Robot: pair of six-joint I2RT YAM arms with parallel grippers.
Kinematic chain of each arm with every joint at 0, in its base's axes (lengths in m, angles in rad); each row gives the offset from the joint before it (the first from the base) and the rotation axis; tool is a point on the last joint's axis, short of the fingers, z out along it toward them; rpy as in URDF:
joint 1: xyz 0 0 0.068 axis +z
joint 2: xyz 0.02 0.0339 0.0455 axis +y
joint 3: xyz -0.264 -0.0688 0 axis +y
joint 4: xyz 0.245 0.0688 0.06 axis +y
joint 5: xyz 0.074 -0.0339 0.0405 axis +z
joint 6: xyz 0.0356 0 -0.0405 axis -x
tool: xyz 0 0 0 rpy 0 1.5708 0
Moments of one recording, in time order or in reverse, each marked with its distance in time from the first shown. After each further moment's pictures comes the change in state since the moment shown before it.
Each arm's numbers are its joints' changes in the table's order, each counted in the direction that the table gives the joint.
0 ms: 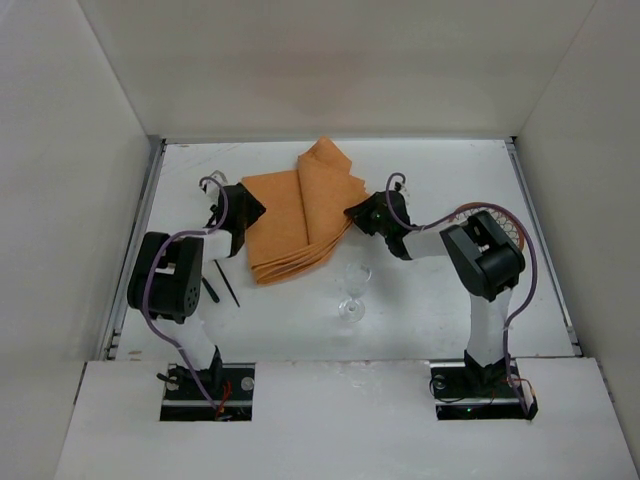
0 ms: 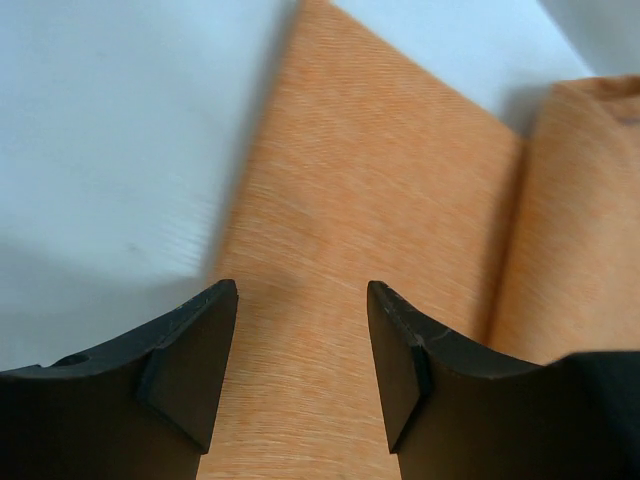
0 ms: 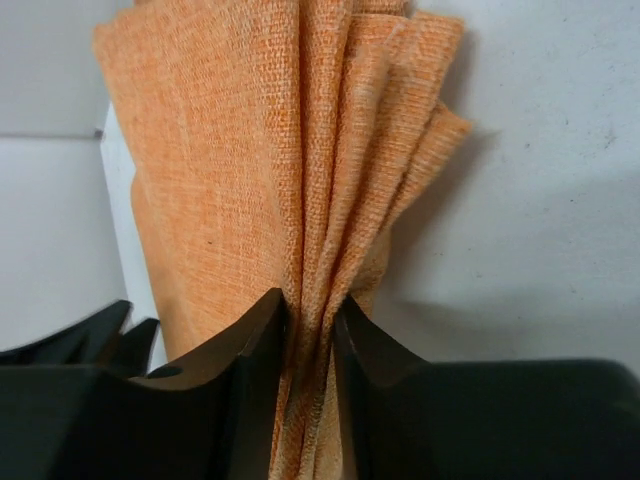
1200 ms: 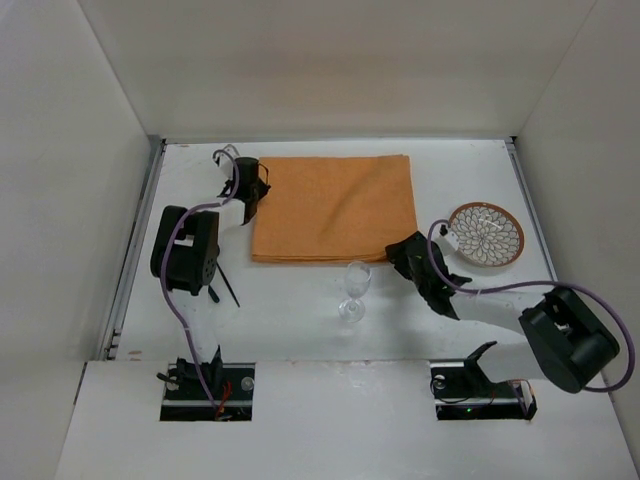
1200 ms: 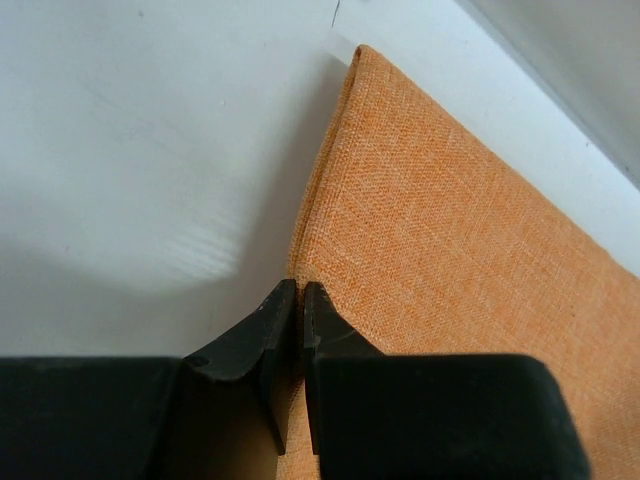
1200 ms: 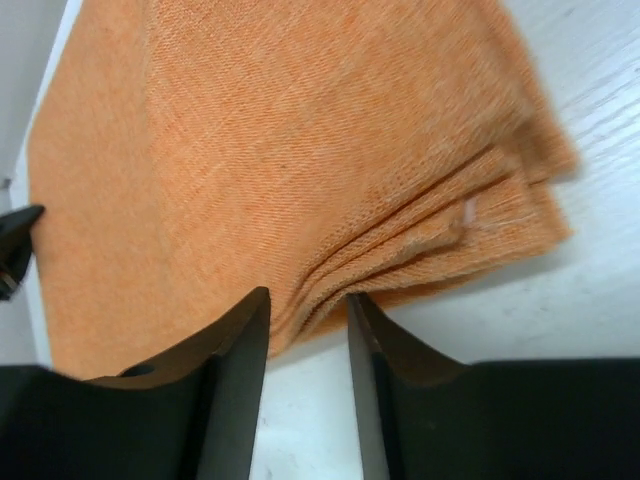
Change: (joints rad) left arm -0.022 0.248 -0.367 0.147 0.071 -0.018; right arm 0.111 -0.647 0.566 0.185 -0.374 0.001
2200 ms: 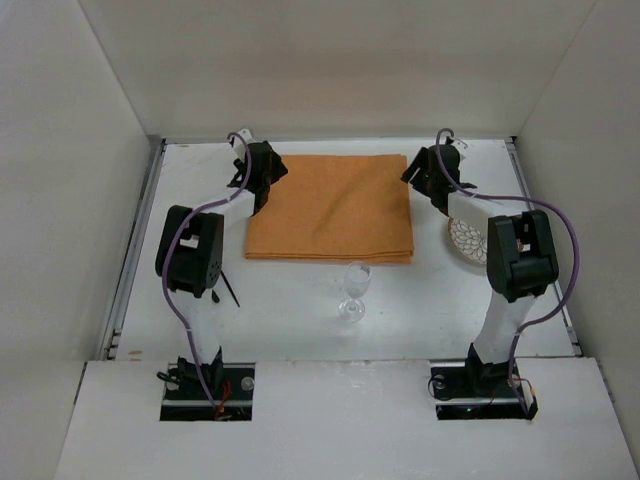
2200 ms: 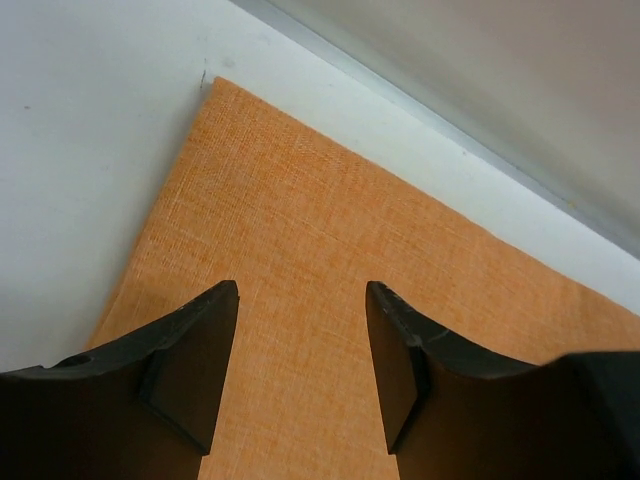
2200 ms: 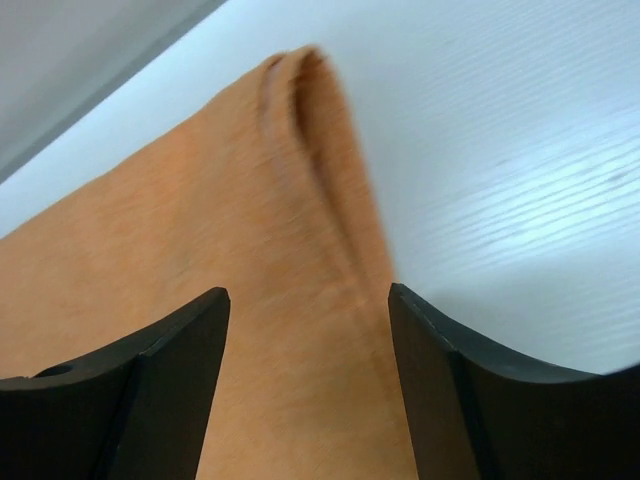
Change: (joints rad) left arm -0.074 -0.045 -0.105 0.024 0.026 -0.079; right arm -0.397 0.506 -0.803 0.266 0.274 0.492
